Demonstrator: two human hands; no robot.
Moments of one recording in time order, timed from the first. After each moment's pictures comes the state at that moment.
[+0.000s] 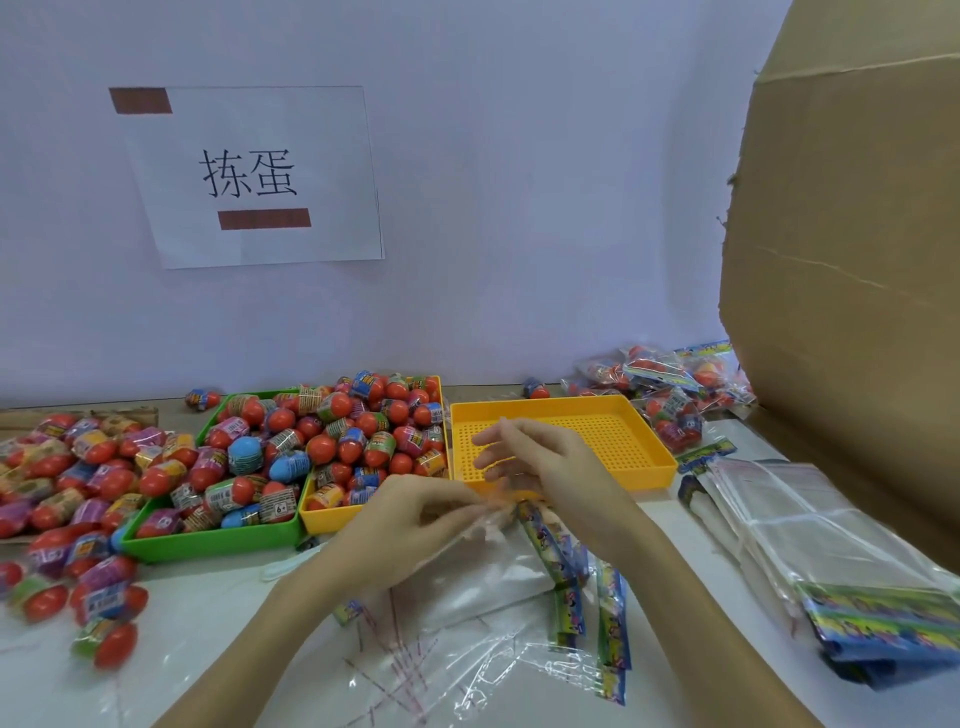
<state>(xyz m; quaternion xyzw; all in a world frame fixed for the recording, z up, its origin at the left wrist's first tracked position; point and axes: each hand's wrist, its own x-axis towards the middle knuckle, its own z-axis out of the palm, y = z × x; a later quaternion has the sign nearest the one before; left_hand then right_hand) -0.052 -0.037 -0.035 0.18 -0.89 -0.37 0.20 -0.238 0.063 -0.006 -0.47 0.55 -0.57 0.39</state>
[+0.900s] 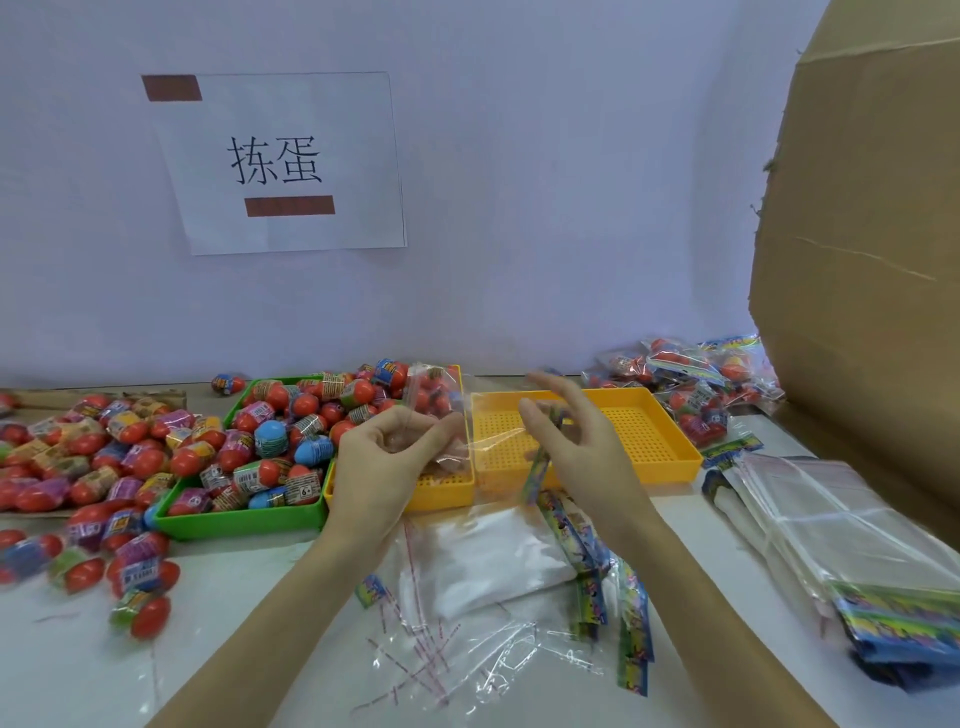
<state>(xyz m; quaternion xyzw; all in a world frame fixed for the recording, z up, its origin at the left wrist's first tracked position) -0.053 -0.036 -0.020 0.30 -0.60 -0.56 0.49 -0.230 0.059 -0.009 -0.47 0.60 -0.60 0.24</state>
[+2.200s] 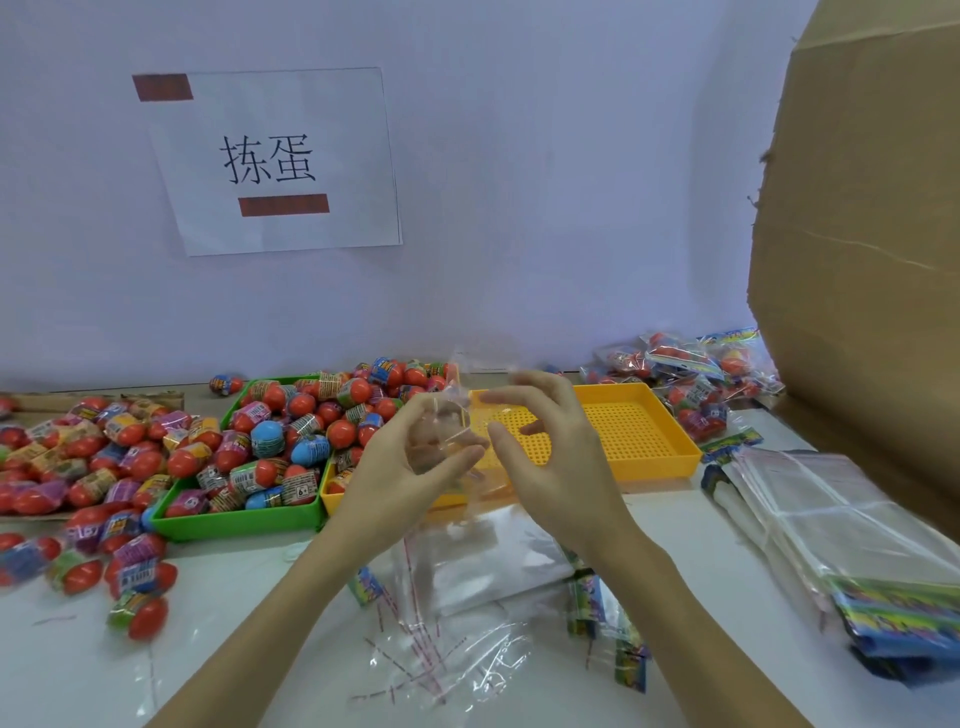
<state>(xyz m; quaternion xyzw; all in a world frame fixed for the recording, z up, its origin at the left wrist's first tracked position) -0.050 -0.039 -0.024 0.20 -0.77 -0.47 0.39 -0.209 0.060 -0.012 -0.58 0.60 -0.56 0.04</state>
